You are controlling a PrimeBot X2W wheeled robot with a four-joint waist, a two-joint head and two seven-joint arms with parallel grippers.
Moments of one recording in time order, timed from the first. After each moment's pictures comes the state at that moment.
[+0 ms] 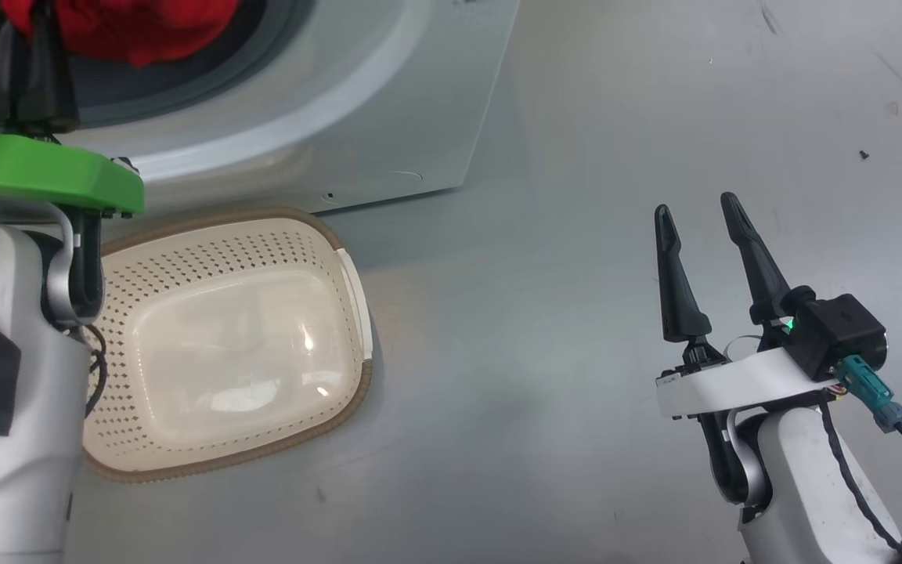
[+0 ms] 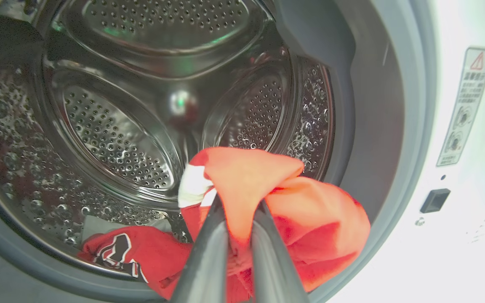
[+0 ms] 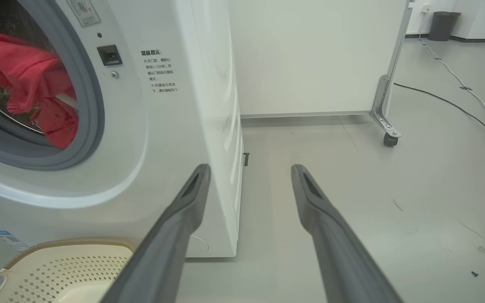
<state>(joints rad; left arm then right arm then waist) -0.75 0.20 -0.17 0.38 -0.45 -0.07 -0.24 -0.22 -0.05 0.22 0.08 0.28 -0.01 -0.26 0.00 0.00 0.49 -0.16</state>
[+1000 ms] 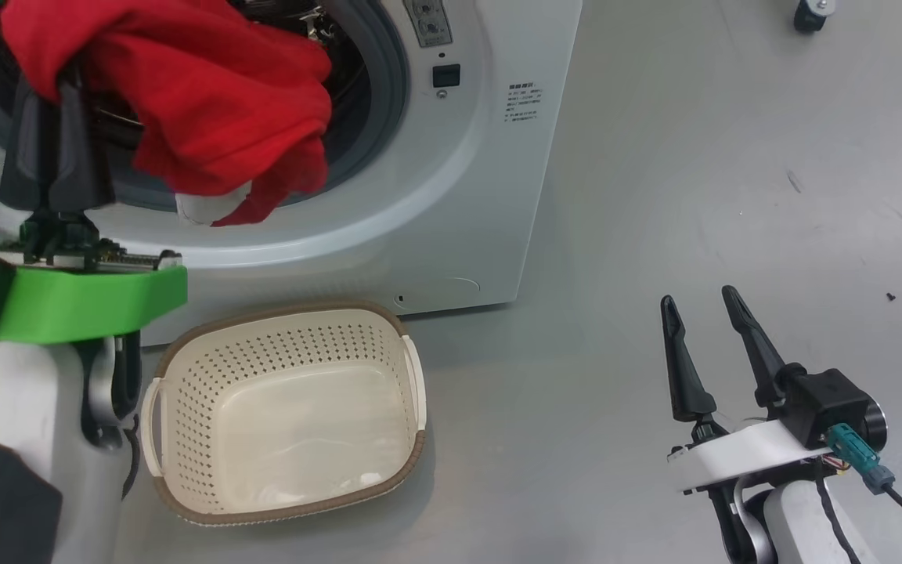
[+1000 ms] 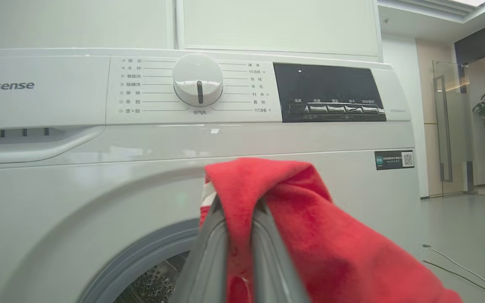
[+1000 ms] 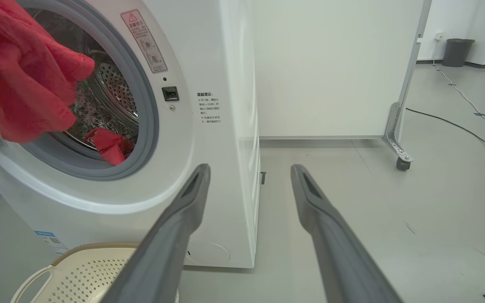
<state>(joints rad) -0.49 0.17 -0.15 -0.06 -0.33 0.05 -0.26 -0.07 -0.05 0.19 0.11 0.25 0.02 -0.26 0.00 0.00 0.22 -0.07</state>
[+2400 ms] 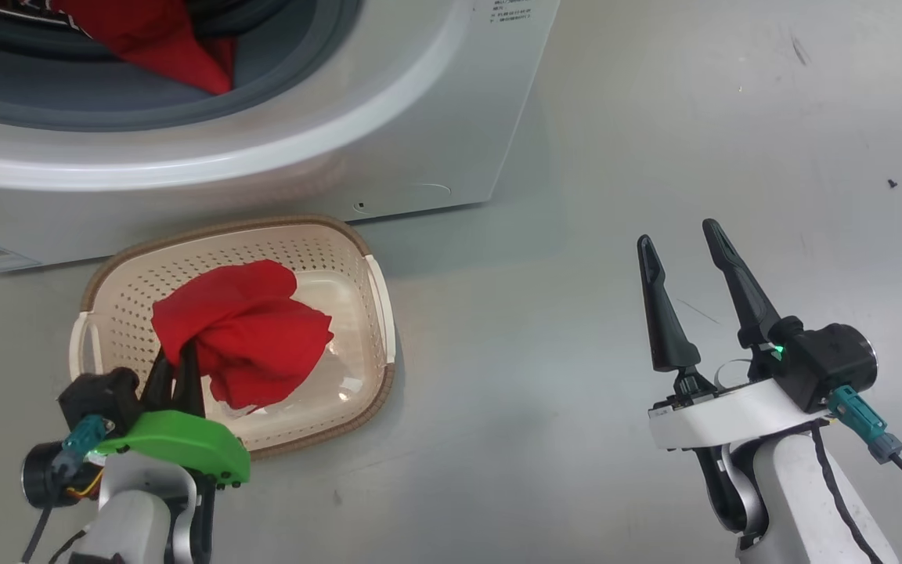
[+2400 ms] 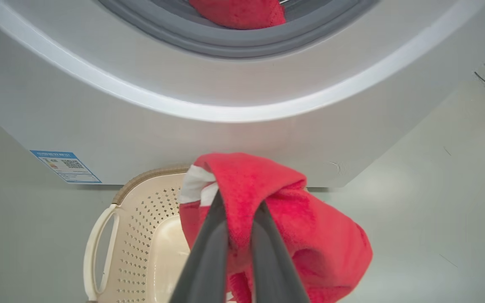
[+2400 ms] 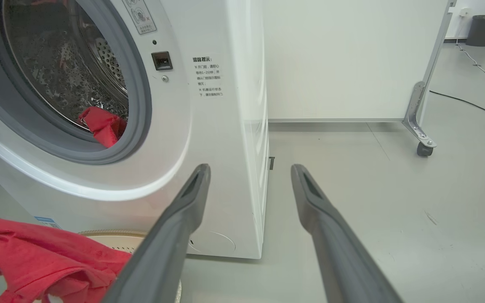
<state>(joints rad) -0.20 0.09 -0.18 0.29 -0.45 0.08 -0.15 -0.15 -0.05 0.24 0.02 0.26 0.03 -0.26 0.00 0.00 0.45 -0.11</state>
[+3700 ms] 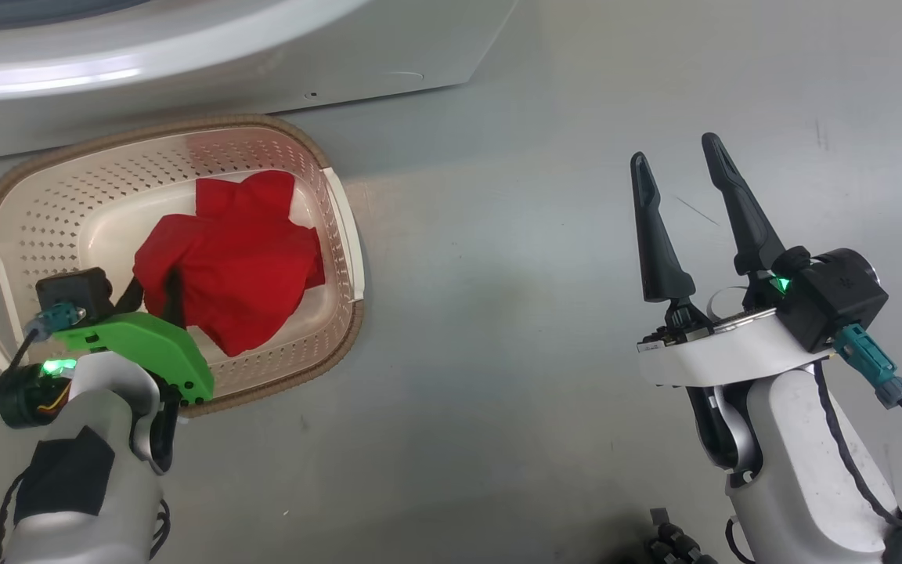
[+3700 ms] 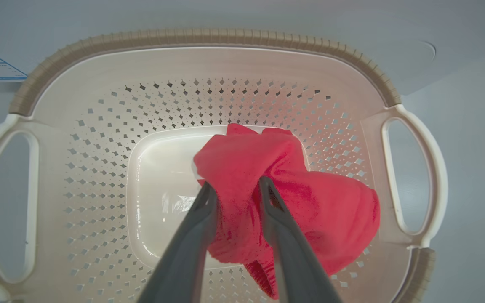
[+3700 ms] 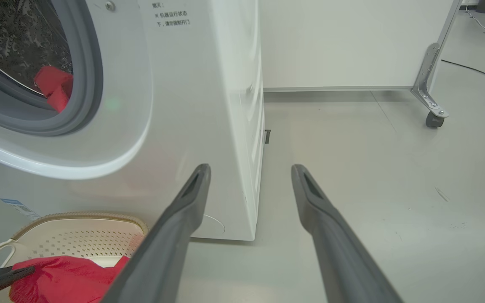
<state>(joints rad) -0.59 0.11 -0.18 0.84 -0.47 0.00 -0.08 -0.30 -0.05 0.27 0.01 0.27 0.01 -0.26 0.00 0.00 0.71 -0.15</state>
